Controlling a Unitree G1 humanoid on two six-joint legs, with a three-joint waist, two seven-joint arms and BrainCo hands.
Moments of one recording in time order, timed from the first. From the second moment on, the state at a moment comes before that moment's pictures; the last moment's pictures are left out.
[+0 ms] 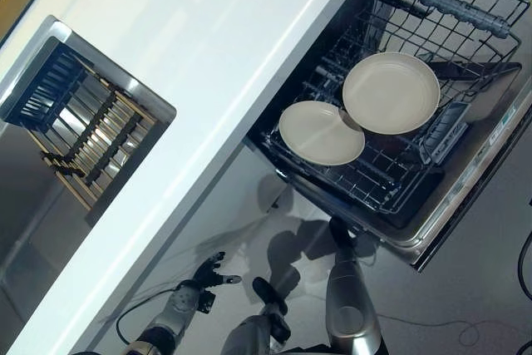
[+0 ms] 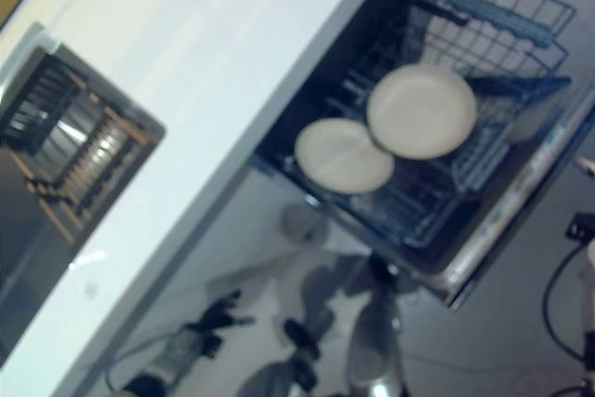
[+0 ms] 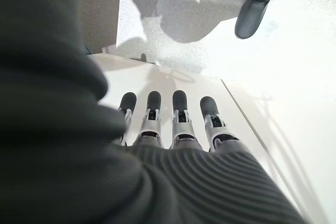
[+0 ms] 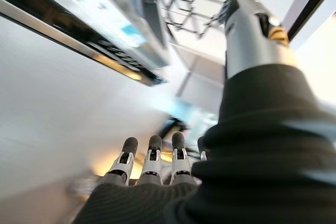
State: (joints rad) left arm -0.15 0.29 -0.41 0.98 -0.08 -0.18 0.00; right arm -0.13 -0.85 -0.39 0.37 0.49 0.03 -0.35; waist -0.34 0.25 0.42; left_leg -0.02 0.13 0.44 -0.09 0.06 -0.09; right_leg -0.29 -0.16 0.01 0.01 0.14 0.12
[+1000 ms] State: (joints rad) left arm -0.15 0.28 -0.45 1.00 -0.10 -0.17 -0.04; right arm -0.28 -0.70 -0.33 0.92 1.00 -0.15 0.22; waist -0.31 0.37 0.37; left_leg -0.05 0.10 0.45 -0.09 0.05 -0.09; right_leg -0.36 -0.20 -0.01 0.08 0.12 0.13
